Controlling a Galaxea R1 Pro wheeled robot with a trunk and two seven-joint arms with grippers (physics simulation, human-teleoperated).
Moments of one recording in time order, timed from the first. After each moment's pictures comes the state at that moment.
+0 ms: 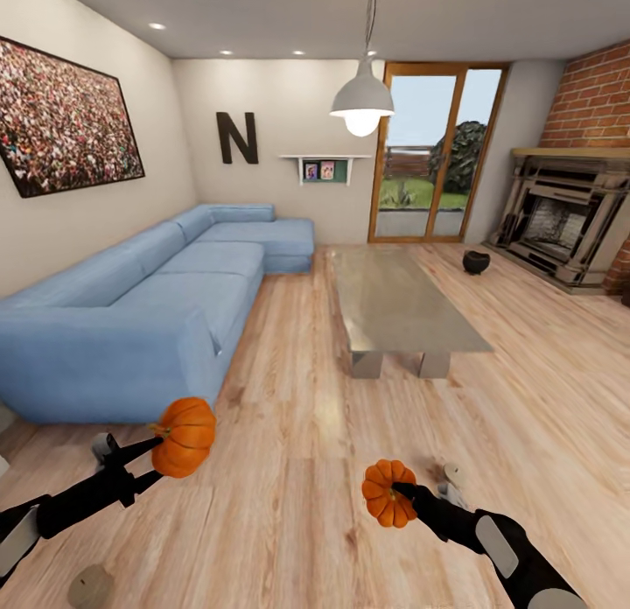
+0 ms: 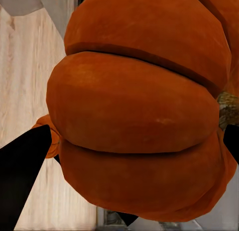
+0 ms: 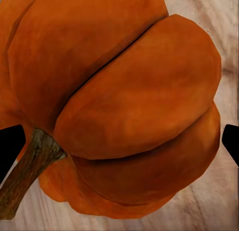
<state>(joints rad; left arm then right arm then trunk) -0.50 0.49 -0.06 -0.54 0.85 0.94 -1.34 -0.50 -0.11 -0.18 -0.51 -0.58 0.55 0.40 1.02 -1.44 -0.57</state>
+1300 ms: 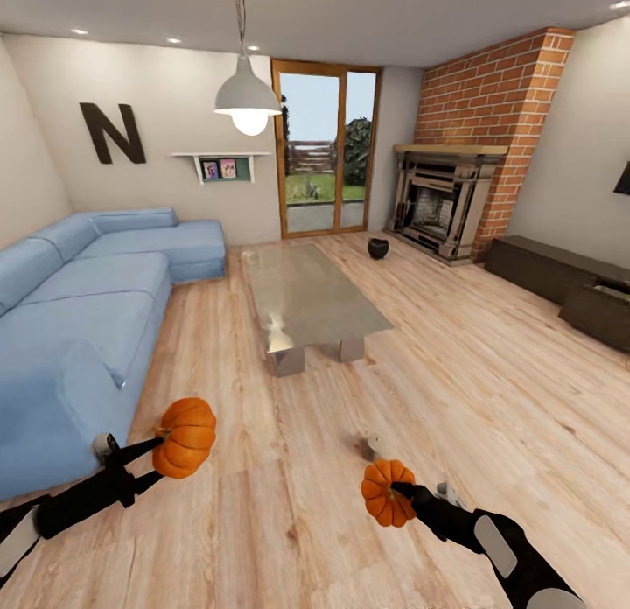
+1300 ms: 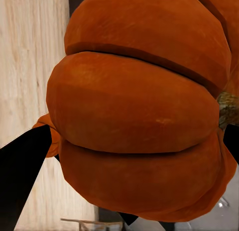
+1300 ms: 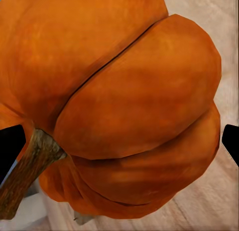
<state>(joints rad) -0.50 0.49 -0.06 -0.54 0.85 0.94 -1.34 -0.50 -0.10 -0.18 -0.51 -0.59 0.55 0.40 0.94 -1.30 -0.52</state>
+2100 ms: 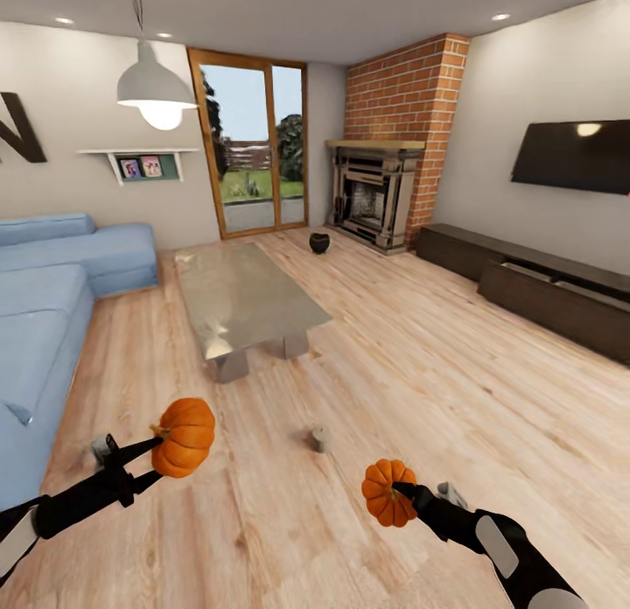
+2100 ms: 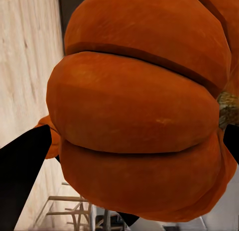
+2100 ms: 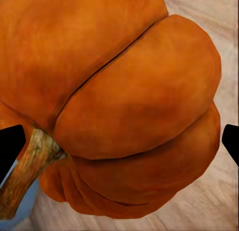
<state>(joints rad) -0.50 0.49 -0.05 -0.54 0.85 0.94 -1.34 -0.50 -0.11 -0.18 -0.51 -0.59 0.55 0.40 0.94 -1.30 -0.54</state>
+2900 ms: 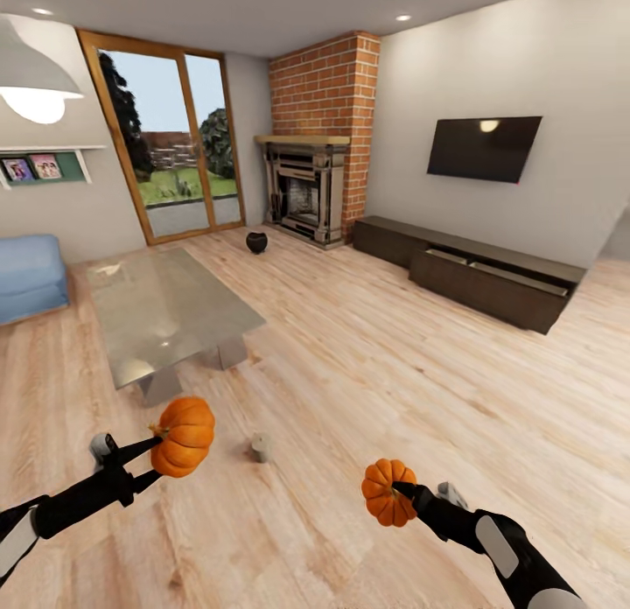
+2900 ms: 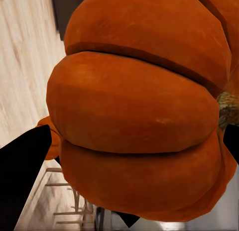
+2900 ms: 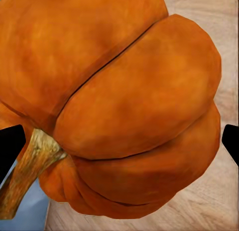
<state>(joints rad) -0.50 0.49 -0.05 -0.54 0.85 0.93 -1.34 -0.50 -0.11 -0.18 -0.51 -0.59 0.55 0.40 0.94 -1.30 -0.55</state>
